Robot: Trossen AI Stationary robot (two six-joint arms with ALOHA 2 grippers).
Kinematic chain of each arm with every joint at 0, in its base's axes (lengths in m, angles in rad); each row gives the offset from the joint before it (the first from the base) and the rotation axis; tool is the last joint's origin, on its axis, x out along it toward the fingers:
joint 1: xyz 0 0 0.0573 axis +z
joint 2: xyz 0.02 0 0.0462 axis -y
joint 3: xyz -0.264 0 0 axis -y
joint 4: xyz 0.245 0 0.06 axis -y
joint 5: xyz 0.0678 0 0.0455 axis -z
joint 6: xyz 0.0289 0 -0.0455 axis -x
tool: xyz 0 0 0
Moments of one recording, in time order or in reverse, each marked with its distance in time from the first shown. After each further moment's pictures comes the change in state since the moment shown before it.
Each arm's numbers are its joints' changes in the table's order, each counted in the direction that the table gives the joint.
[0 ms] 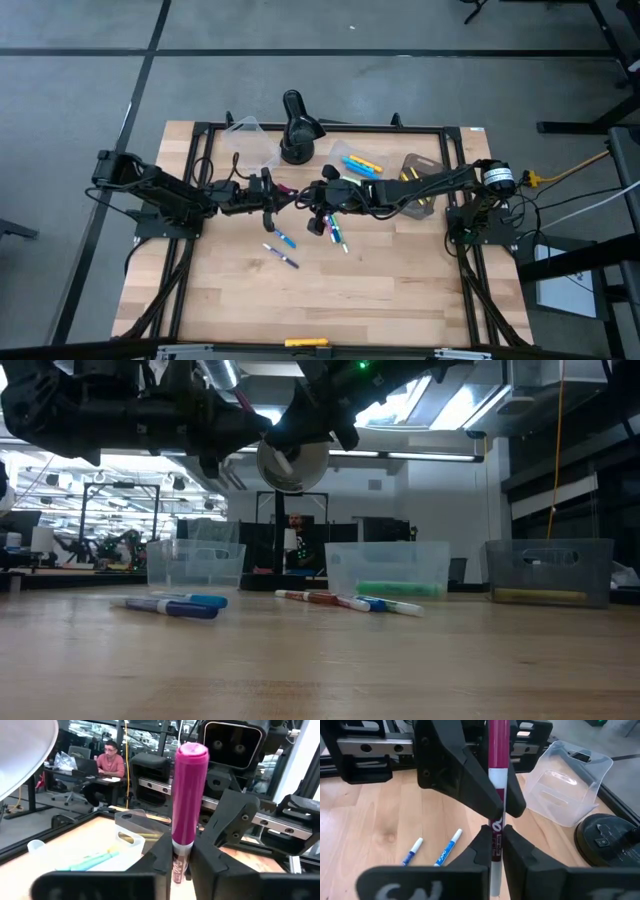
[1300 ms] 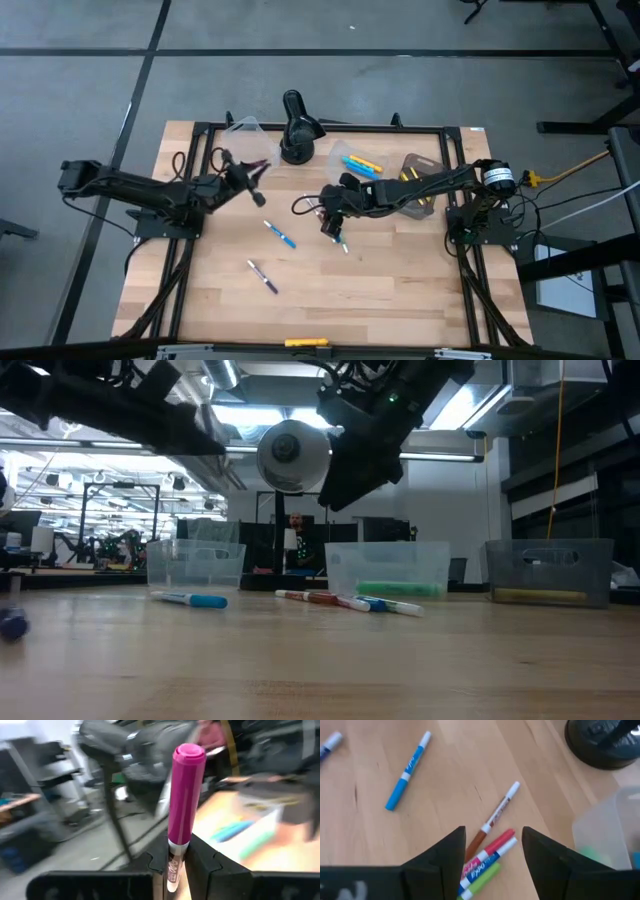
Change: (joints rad) left arm 0.006 0.492 0.000 -0.681 -0.565 -0.366; right arm 0.000 0.000 0.001 -0.439 0.002 -0.211
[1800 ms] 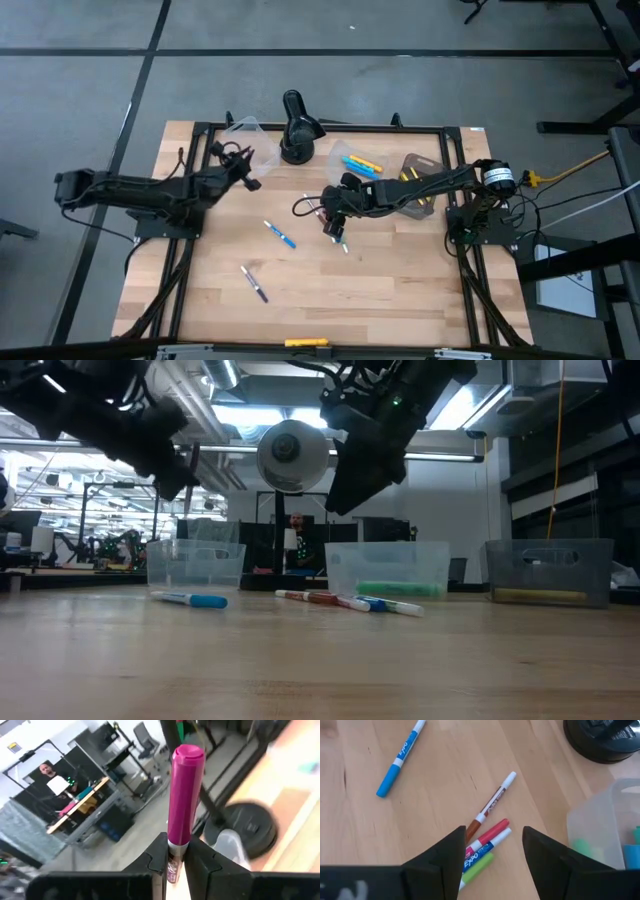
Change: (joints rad) left arm 0.171 0.035 0.000 -0.240 -0.155 -0.222; right arm 0.000 0.000 0.000 -0.044 0.008 0.026
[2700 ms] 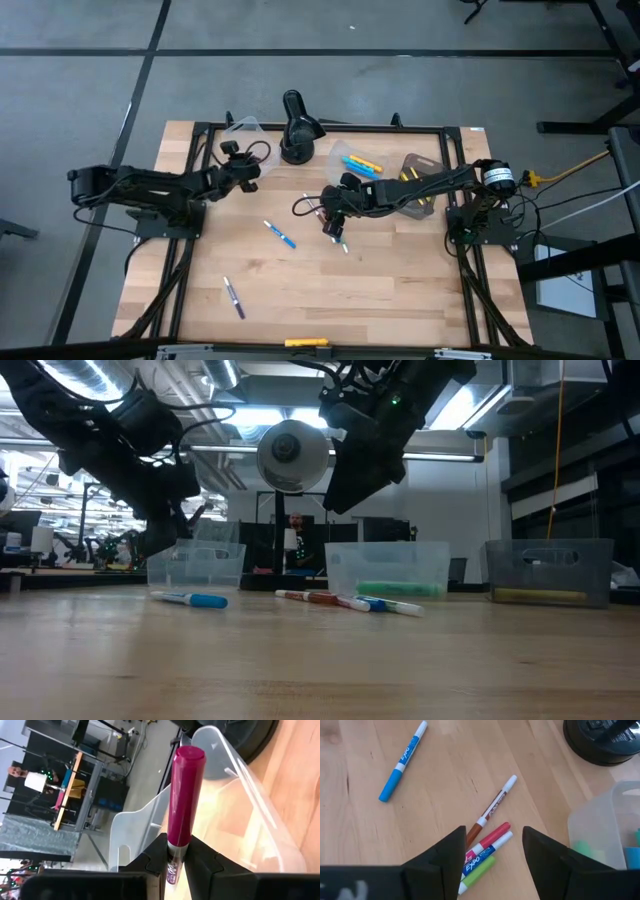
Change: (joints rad) left arm 0.201 -0.280 0.000 -0.070 0.165 -0.176; right arm 0.000 0.000 -0.001 0.016 0.000 -0.008
